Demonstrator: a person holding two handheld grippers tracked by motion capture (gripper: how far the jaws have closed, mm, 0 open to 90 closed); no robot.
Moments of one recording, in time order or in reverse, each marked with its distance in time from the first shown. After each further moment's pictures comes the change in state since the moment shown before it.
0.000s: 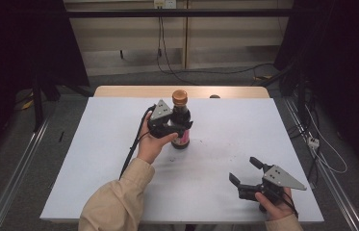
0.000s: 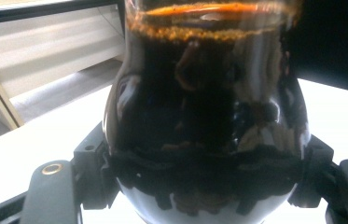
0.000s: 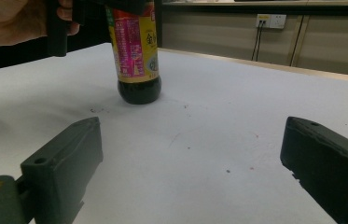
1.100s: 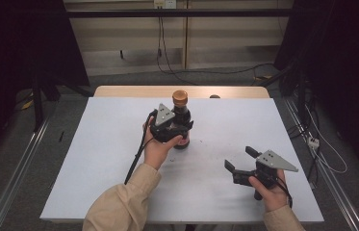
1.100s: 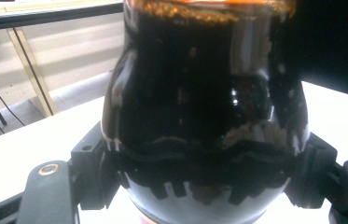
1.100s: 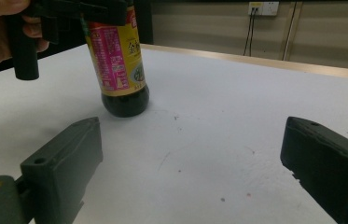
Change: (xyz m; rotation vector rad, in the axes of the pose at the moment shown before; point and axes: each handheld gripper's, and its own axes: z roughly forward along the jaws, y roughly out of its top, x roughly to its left) left arm -0.018 -0.005 0.001 -0.021 0.151 -0.036; right arm -0.009 0.026 0.033 0.057 -0.020 0.064
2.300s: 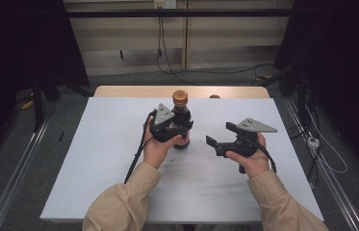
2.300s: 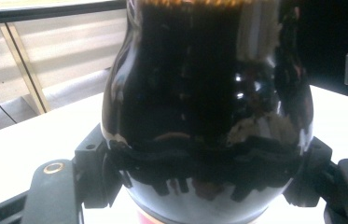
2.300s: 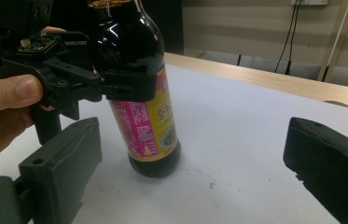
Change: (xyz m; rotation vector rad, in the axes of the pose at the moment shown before) left arm 0.002 -0.002 0.001 0.007 -0.022 -0.015; right arm 0.009 0.070 0.062 0.061 0.120 -0.001
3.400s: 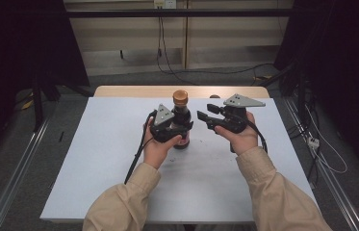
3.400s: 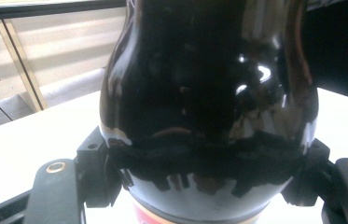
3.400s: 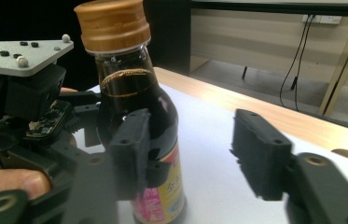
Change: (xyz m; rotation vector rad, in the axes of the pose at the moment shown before) left arm 0.000 -0.002 0.002 0.002 -0.005 -0.013; right arm 0.008 0.062 0.029 -0.001 0.026 -0.066
